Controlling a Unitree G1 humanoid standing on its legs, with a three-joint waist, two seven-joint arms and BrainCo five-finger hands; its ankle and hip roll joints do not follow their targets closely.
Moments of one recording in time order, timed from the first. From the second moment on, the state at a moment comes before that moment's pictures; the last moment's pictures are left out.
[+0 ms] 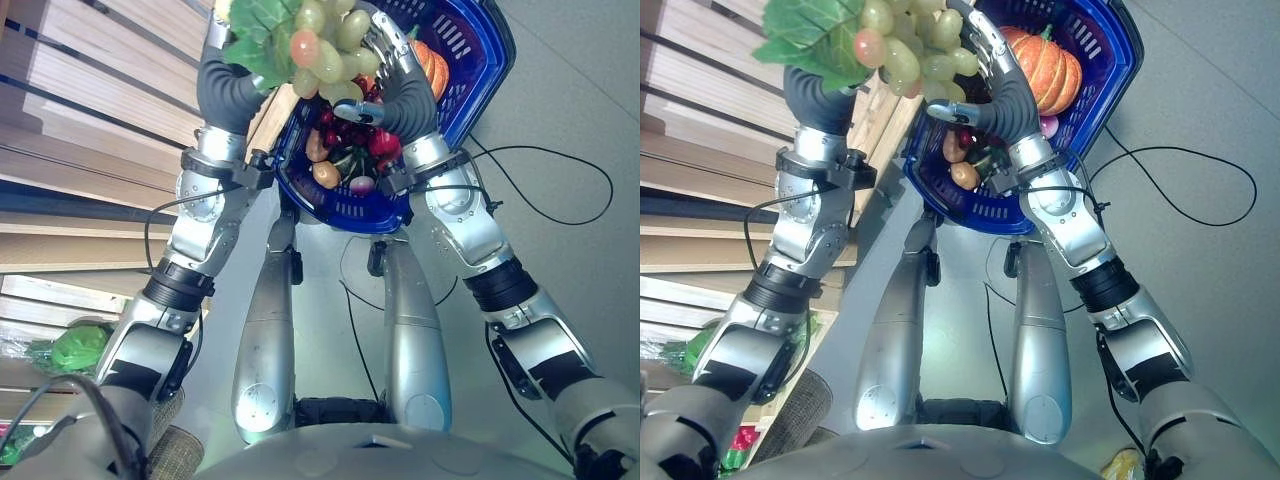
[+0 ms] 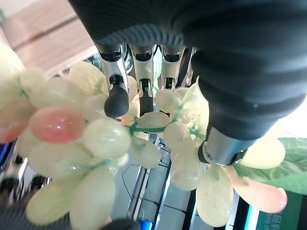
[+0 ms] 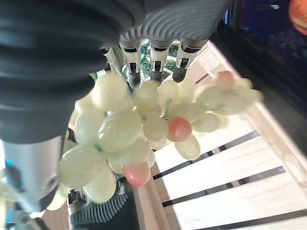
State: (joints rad) left arm -0.68 0.41 -0.30 0.04 -0.58 -0.52 -0.05; right arm -0.72 -0.39 0.41 0.03 0.34 -0.22 -0.12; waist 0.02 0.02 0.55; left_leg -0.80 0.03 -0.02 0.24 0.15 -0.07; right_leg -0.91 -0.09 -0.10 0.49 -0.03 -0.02
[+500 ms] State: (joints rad) left arm -0.68 0.38 -0.34 0.01 -0.67 -0.48 -0.16; right arm -0.72 -0.37 0.42 0.03 0.33 -0.19 -0.17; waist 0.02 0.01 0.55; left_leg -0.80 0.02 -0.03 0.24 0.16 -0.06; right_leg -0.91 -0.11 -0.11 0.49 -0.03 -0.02
